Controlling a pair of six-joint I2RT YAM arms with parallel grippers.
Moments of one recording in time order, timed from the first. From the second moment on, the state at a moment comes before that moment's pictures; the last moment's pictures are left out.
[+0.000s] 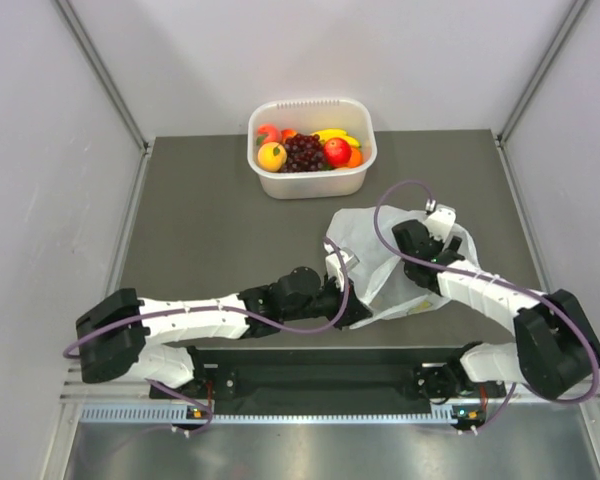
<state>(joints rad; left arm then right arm) -1.18 1.33 0.71 0.34 0.13 -0.61 0.51 1.27 0.65 -0.25 0.71 0.65</state>
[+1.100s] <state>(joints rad) -1.19 1.33 0.75 0.30 -0.04 -0.56 0.40 0.99 0.58 -0.17 0.25 0.49</state>
